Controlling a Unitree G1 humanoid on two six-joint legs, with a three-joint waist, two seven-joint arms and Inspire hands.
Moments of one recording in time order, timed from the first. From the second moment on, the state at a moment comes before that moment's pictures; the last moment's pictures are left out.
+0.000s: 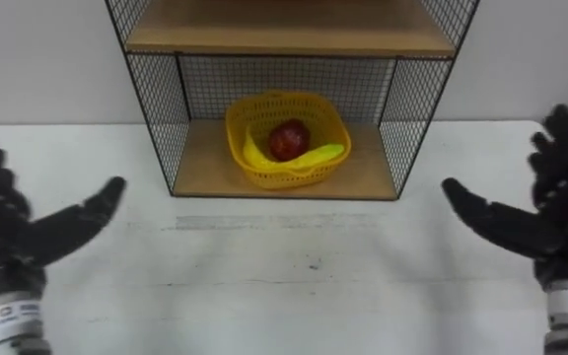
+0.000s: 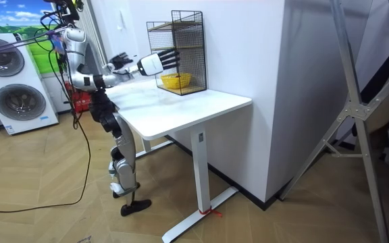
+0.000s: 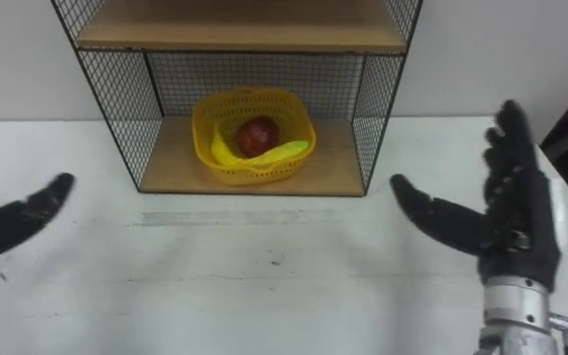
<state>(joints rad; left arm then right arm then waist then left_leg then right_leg) 0.39 0.15 0.31 -0.29 -0.22 -0.33 0.40 0.38 -0.23 -0.27 -0.25 0.18 -0.29 -0.28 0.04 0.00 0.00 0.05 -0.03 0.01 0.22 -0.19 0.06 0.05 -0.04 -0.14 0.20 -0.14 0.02</state>
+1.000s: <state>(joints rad) 0.52 0.29 0.85 0.35 -0.80 -0.32 1.13 0.52 -0.35 -0.85 0.39 0.76 -0.27 -1.10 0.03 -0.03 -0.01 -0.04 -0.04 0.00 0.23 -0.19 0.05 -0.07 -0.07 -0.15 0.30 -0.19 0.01</state>
